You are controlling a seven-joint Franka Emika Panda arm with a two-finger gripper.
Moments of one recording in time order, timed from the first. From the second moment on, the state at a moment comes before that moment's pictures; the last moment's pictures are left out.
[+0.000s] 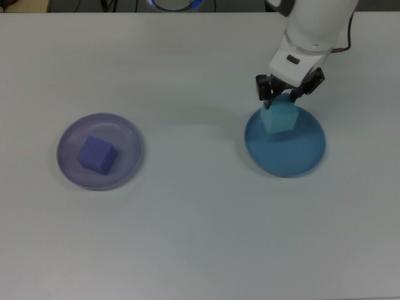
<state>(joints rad) 0.29 0.32 0.24 -1.67 -0.15 1.99 0.34</state>
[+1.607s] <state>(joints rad) -0.08 0.10 0.20 -1.48 0.01 1.55 0.29</state>
